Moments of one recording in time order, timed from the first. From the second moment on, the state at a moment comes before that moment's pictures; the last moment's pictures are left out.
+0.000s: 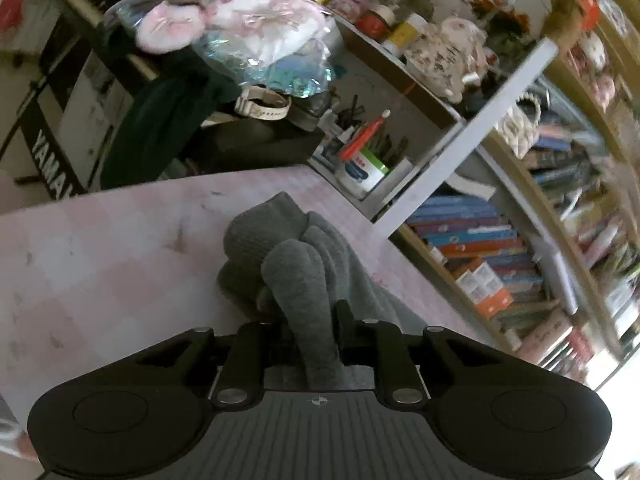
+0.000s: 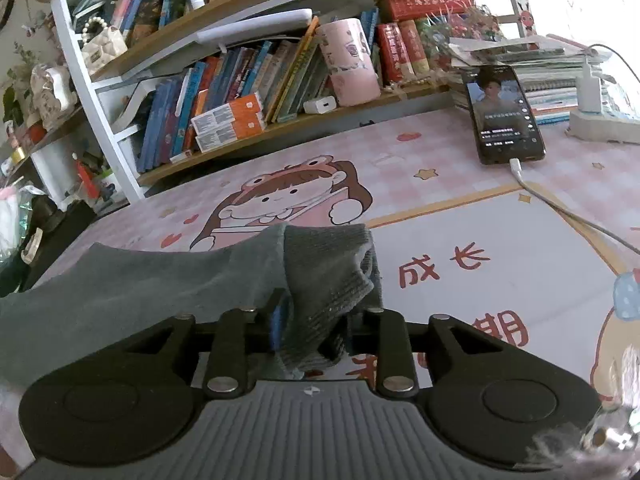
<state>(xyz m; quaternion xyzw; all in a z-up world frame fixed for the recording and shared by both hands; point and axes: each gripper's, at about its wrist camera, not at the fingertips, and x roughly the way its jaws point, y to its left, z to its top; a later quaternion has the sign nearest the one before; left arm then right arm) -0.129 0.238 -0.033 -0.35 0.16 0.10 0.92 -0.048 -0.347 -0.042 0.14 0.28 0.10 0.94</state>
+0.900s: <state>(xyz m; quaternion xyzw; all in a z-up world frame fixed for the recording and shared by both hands) -0.125 0.226 -0.042 -0.30 0.16 0.10 0.94 -0.094 -0.274 -0.007 0.07 0.20 0.21 0.95</state>
